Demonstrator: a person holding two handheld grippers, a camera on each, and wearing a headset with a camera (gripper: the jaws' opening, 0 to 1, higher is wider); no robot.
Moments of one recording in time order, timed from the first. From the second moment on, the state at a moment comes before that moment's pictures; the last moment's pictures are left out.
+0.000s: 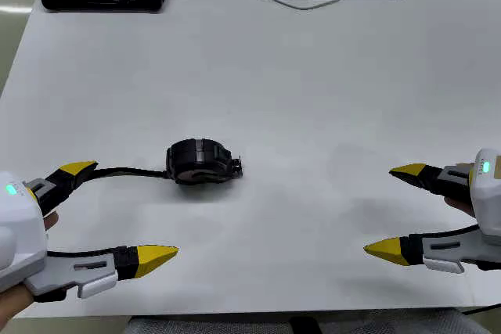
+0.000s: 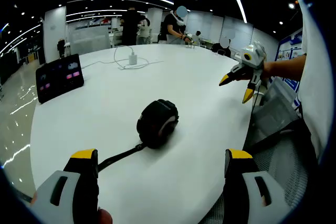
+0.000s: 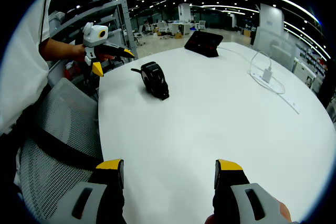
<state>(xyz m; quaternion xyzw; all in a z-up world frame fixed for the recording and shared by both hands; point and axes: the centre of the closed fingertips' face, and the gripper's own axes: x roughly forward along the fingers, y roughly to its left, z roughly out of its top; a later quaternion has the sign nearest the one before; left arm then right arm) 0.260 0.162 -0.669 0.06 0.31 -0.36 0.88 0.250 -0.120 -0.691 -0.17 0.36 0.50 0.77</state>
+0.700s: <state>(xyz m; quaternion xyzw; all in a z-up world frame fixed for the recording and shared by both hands) 0.264 0.161 -0.667 0.07 0.30 -0.36 0.88 0.259 -0.113 -0.686 -0.16 0.34 0.50 0.78</state>
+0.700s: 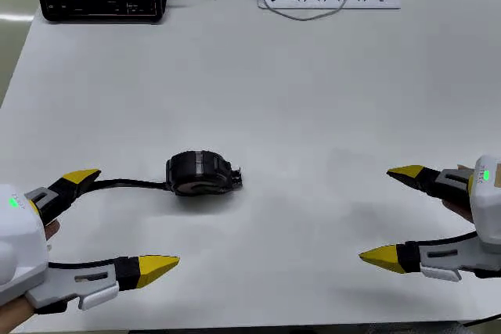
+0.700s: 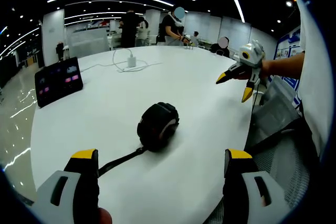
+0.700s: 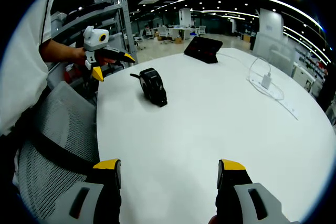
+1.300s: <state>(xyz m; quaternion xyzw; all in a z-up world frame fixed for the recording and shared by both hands) 0.263 0.161 -0.669 0.07 0.30 -0.37 0.88 0.258 -0.112 -0.688 -0.15 0.35 0.50 0.78</state>
